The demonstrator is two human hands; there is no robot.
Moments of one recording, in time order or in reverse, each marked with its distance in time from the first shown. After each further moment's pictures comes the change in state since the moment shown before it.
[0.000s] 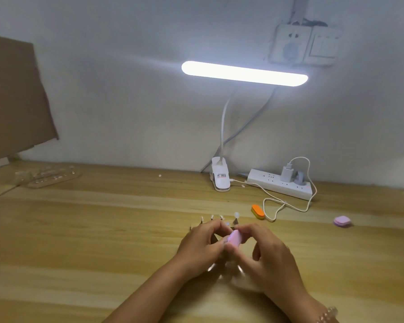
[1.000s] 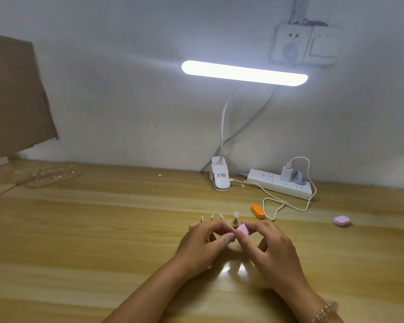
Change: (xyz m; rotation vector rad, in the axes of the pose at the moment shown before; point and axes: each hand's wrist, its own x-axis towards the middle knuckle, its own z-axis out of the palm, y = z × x) left_hand 0.001 -0.004 0.001 -0.009 0.029 0.060; right_hand 0.005 0.003 -0.005 0.121 0.068 0.077
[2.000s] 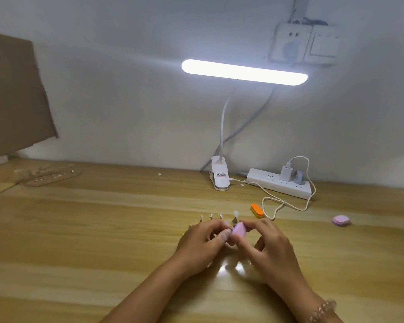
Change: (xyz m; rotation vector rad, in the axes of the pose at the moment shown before) left_hand 0.000 0.003 -0.001 0.032 -0.008 -0.053; right_hand 0.000 -0.001 0.001 -0.063 -0.035 -0.007
